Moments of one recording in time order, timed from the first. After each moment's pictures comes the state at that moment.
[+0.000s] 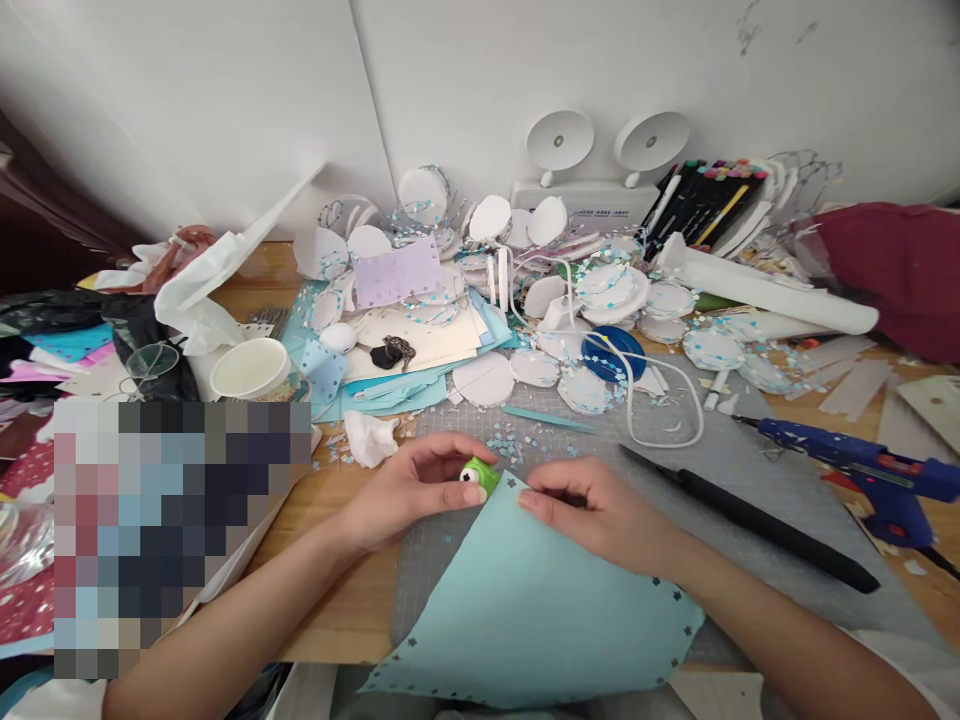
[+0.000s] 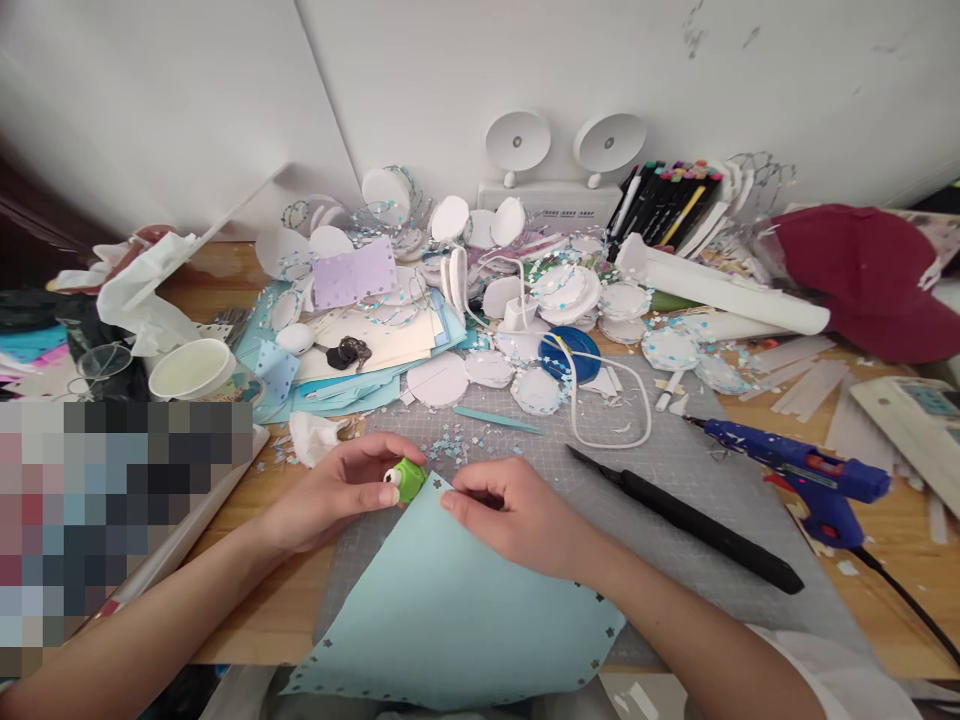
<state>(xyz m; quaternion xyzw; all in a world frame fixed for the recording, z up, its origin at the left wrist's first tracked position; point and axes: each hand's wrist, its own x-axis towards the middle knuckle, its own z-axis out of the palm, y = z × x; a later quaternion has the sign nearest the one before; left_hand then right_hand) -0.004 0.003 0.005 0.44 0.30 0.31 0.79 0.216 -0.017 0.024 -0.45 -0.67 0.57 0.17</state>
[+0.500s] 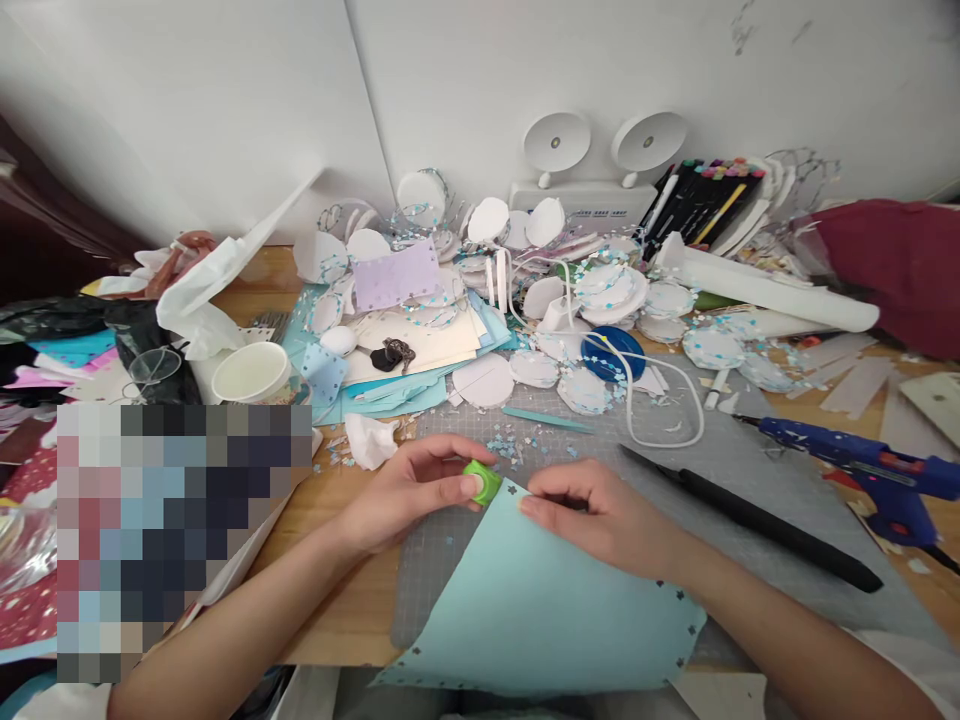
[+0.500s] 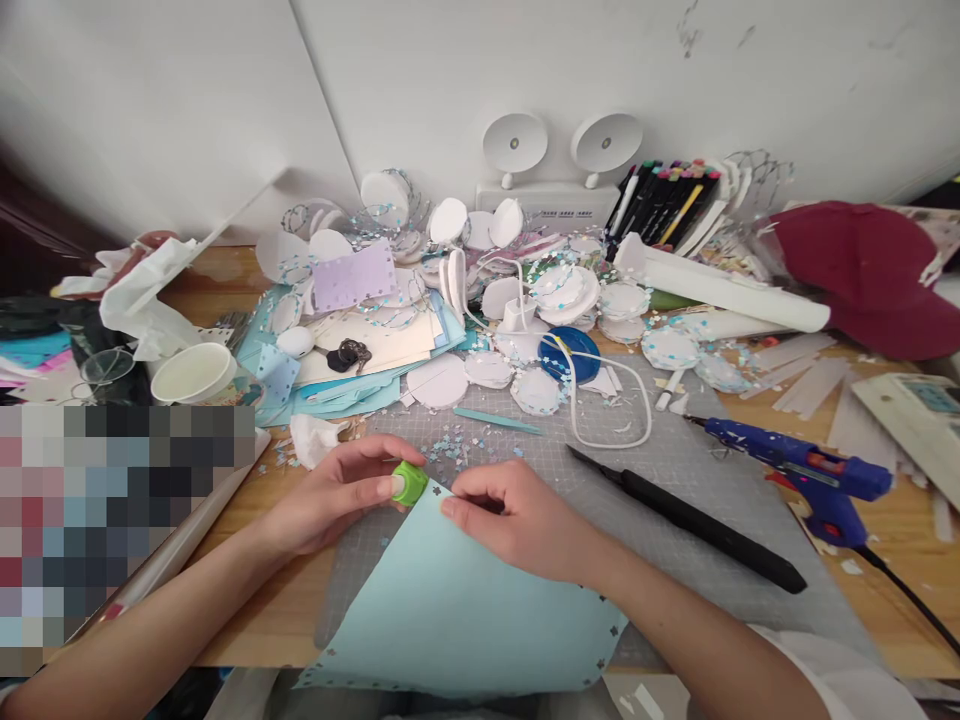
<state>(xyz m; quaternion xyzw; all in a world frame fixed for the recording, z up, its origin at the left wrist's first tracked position) -0.003 0.002 0.009 0.43 0.32 0.32 0.79 0.217 -0.017 0.026 -0.43 -0.67 0.58 0.17</state>
